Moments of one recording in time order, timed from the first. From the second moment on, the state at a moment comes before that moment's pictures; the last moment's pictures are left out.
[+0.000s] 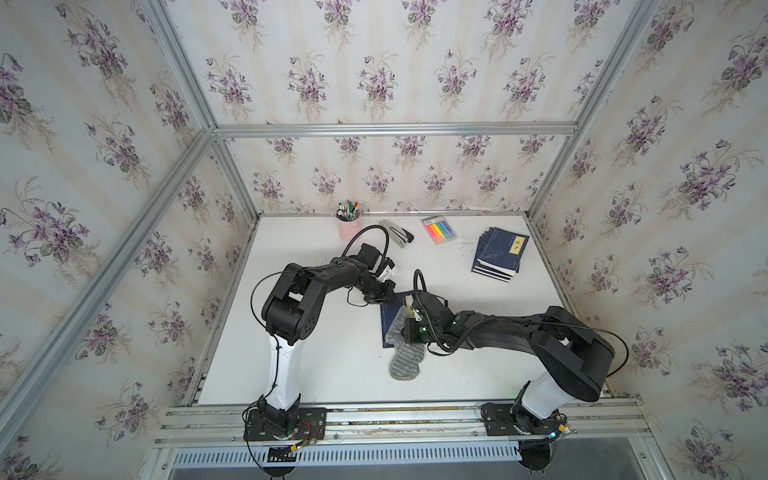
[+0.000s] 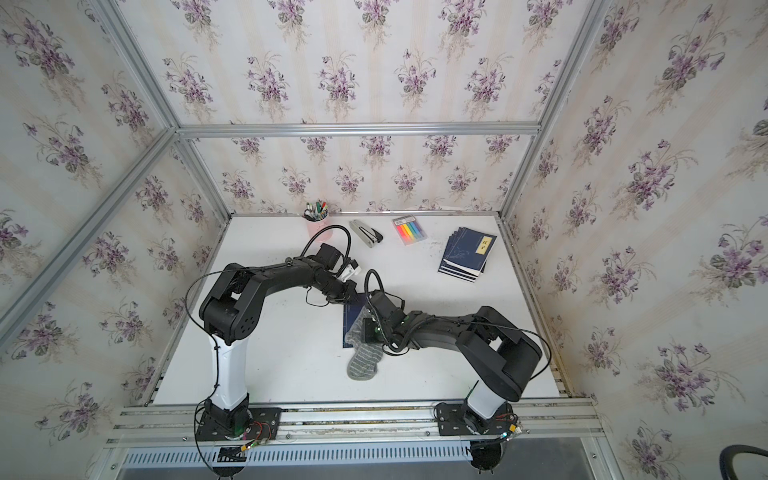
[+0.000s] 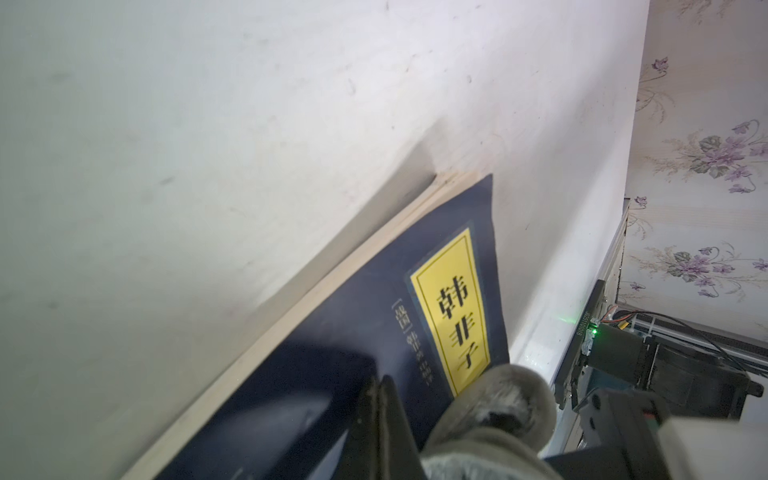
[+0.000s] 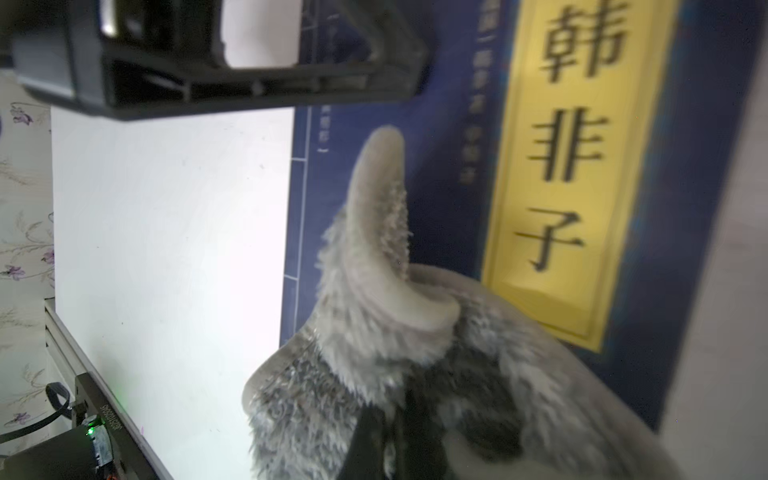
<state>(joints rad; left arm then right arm) -0.43 2.10 1.33 -0.50 0.67 -0.22 0.86 1.60 0.70 -0.06 -0.14 0.79</state>
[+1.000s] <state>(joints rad) -0.41 2.11 1.33 -0.50 0.72 -0.22 0.68 1.70 0.86 -0.08 -0.20 0.69</state>
